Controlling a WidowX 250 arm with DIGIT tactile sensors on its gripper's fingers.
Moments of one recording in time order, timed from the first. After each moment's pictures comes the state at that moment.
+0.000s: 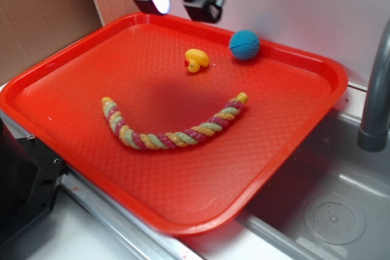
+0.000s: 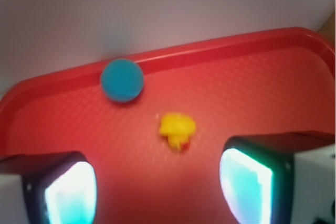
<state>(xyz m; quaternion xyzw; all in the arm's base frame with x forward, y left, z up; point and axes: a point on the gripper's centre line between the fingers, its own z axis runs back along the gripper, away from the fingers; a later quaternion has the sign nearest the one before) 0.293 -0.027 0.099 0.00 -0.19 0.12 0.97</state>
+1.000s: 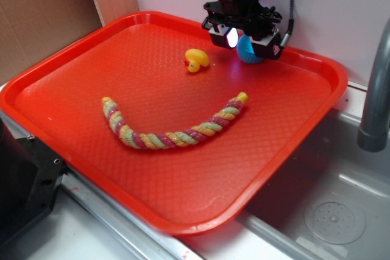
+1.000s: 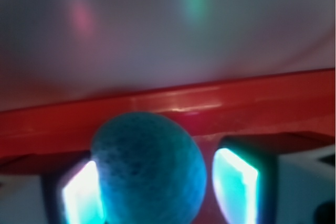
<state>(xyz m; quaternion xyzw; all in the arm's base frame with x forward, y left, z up) 0.365 -0.034 0.030 -0.01 -0.14 0.09 0.99</state>
